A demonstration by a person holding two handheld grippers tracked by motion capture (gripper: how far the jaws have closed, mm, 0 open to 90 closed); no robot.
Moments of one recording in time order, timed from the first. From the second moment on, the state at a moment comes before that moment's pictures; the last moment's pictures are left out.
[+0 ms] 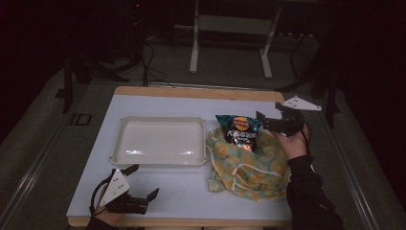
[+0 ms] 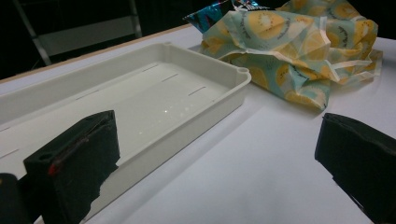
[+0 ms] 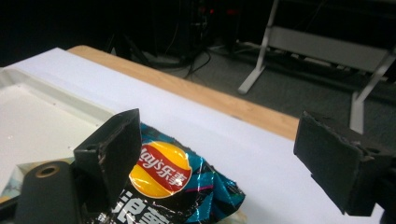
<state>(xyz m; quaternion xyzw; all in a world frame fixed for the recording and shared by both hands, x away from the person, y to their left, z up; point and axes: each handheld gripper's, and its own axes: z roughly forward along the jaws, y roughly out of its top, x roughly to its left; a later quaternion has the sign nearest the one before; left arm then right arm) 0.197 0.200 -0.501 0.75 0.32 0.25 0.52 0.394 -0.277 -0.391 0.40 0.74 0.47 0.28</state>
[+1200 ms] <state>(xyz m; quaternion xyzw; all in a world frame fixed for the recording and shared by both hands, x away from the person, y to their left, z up) 0.198 0.199 -0.502 0.76 0.32 0.25 0.51 0.453 -0.281 -0.464 0.43 0.78 0.42 0.19</state>
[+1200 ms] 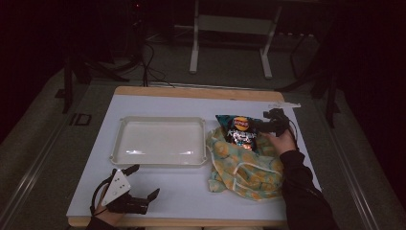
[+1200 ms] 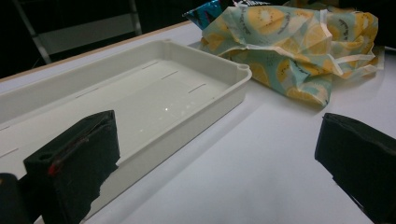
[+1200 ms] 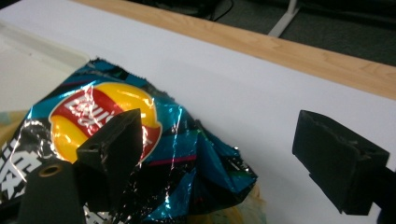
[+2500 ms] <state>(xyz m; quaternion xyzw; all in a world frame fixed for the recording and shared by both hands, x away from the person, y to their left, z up) 0.198 0.198 -0.501 0.76 0.32 0.25 0.52 0.436 -0.267 -0.453 0.38 0.83 0.38 0.14</state>
